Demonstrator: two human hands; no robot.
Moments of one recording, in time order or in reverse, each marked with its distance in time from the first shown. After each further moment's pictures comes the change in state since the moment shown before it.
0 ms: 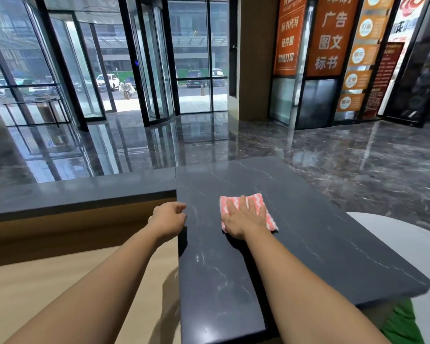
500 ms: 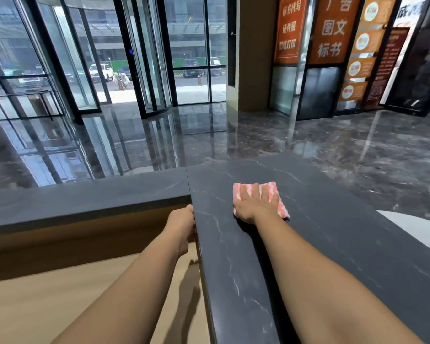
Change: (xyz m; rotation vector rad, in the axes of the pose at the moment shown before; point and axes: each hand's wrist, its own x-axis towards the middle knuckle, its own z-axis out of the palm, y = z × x) left_hand 0.063 -0.013 0.000 -0.795 -0.064 -0.424; right_hand 0.096 -0.036 -0.006 -0.011 0.080 0.114
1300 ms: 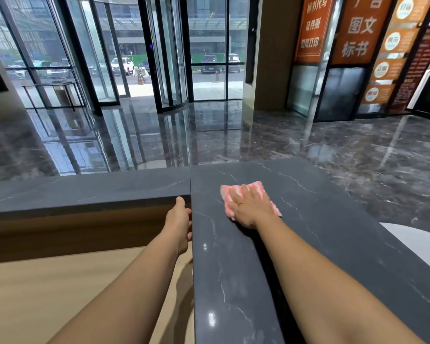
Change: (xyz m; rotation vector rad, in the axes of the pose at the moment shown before) left_hand -0.006 0.006 0.014 -0.161 0.085 0.037; right_hand 0.020 0.014 -0.002 -0.069 -0.038 -0.297
